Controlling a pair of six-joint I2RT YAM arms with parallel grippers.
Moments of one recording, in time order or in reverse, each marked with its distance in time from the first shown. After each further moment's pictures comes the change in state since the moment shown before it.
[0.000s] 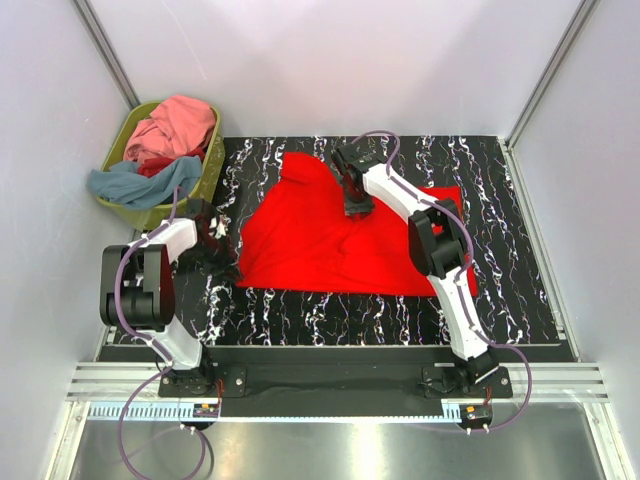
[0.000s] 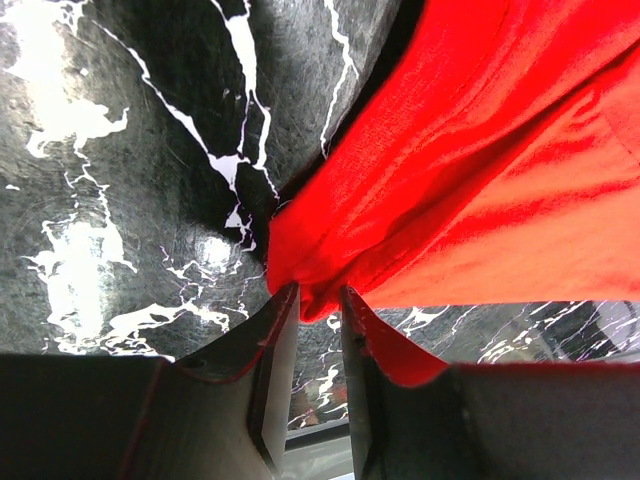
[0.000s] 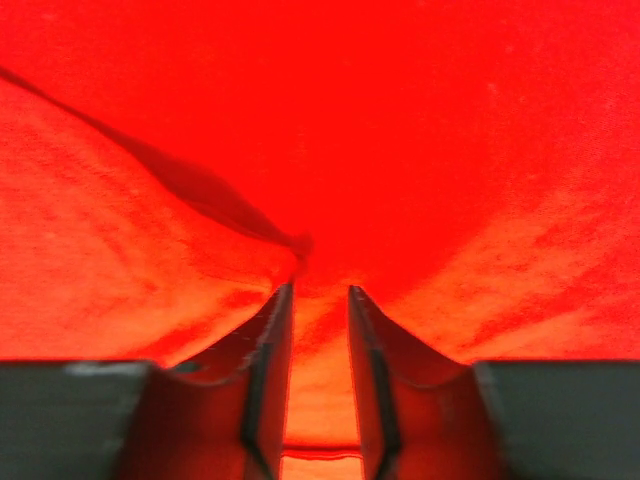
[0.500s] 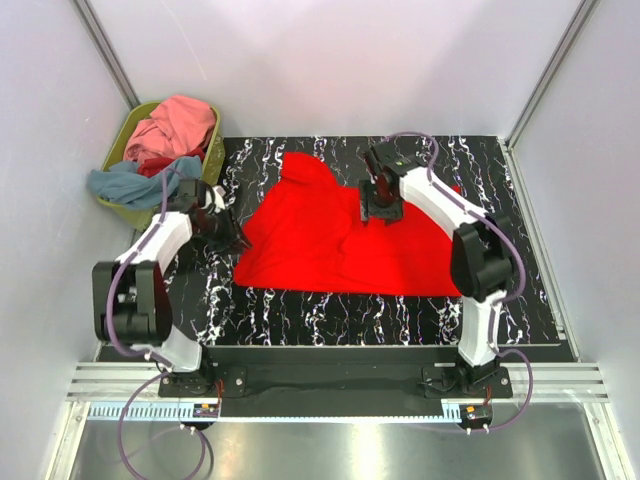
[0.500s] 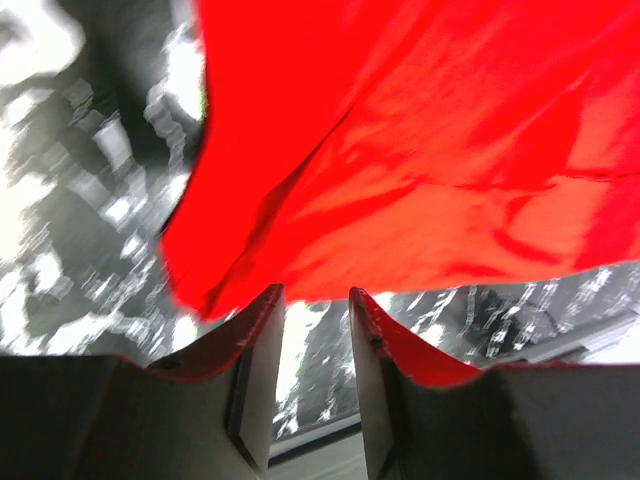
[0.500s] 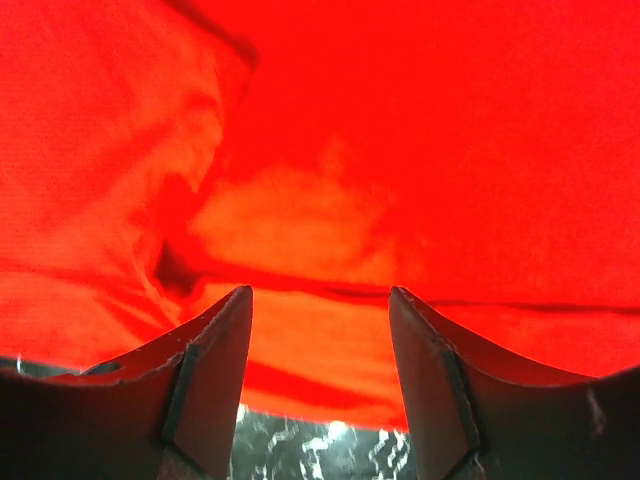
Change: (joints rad) left arm -0.013 -0.135 0.095 0.046 0.129 -0.052; right arm -0.069 -0.378 -0.382 0.047 -0.124 -0.041
